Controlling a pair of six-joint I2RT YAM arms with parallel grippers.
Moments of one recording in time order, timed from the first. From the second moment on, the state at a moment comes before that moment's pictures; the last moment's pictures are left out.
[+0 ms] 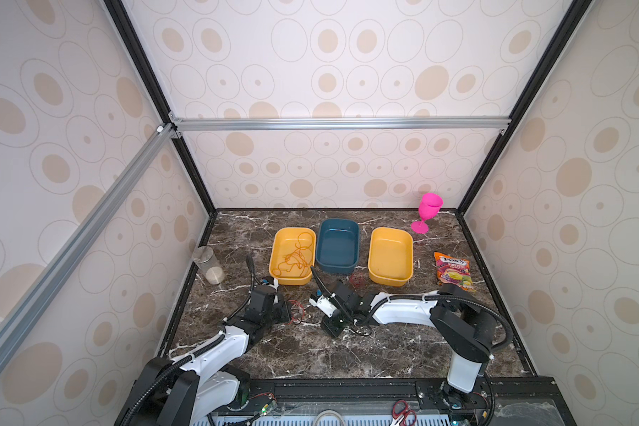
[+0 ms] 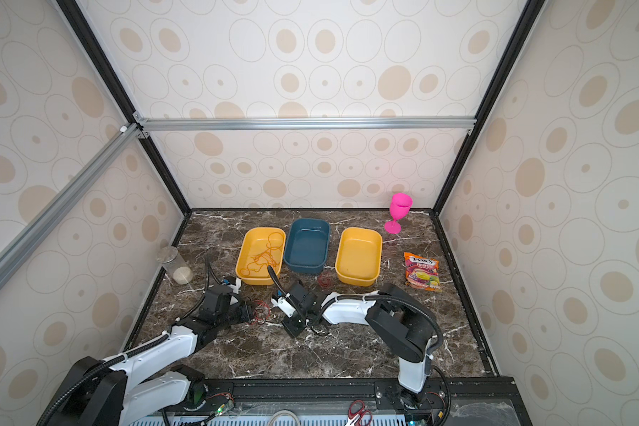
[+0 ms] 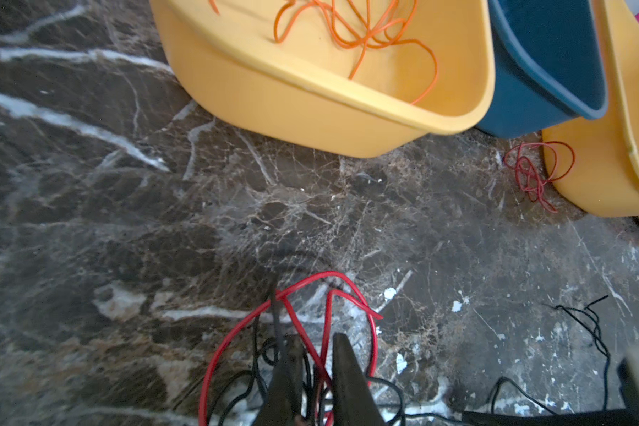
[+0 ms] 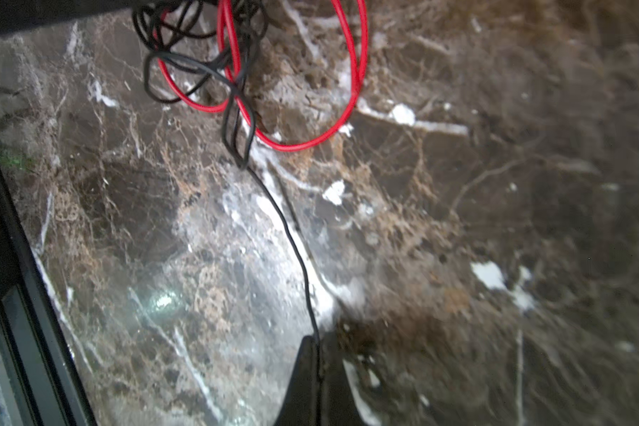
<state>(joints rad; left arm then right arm) -0.38 1.09 0.31 0.00 0.08 -0.57 0.98 1.78 0.97 -0.21 -0.22 0.20</state>
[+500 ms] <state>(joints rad) -0.38 1.06 0.31 -0.01 0.07 -0.57 0.87 1.40 0.77 -0.24 -0.05 0.30</state>
